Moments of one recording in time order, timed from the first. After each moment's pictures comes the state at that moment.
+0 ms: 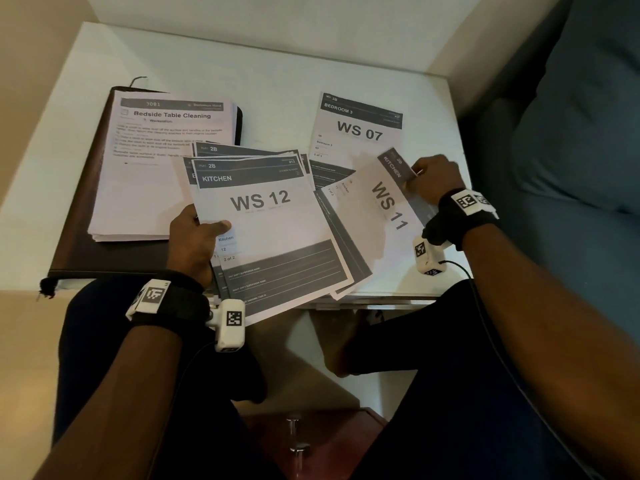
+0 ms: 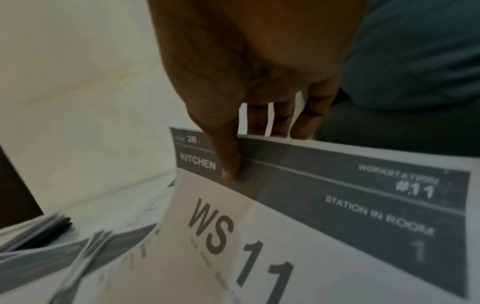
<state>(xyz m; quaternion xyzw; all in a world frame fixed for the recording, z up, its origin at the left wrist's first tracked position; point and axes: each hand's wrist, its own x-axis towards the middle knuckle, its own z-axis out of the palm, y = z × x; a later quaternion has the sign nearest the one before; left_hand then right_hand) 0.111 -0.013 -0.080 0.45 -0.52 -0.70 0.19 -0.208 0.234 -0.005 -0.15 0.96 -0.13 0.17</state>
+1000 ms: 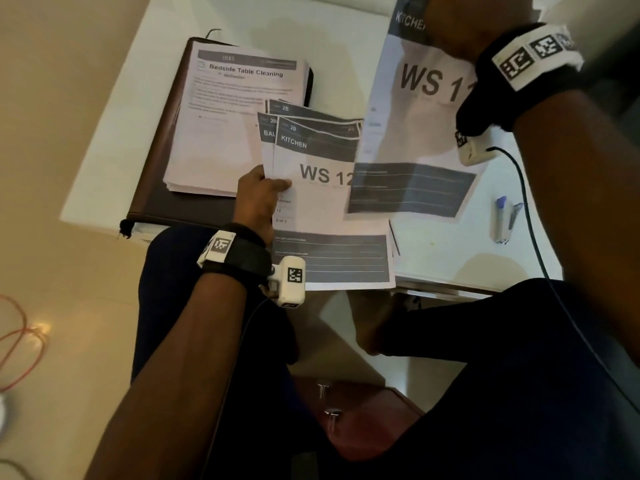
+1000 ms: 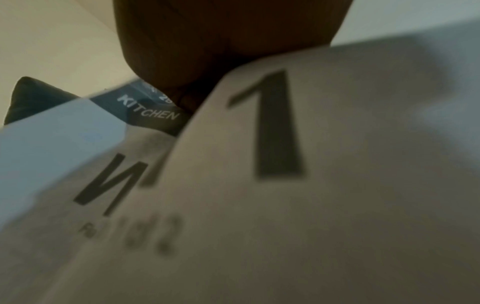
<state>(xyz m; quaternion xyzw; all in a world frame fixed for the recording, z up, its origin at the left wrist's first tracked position) 0.111 -0.019 -0.073 0.46 -0.45 -0.75 0.15 -0.170 0.115 0.107 -0.41 0.90 0.10 0.13</state>
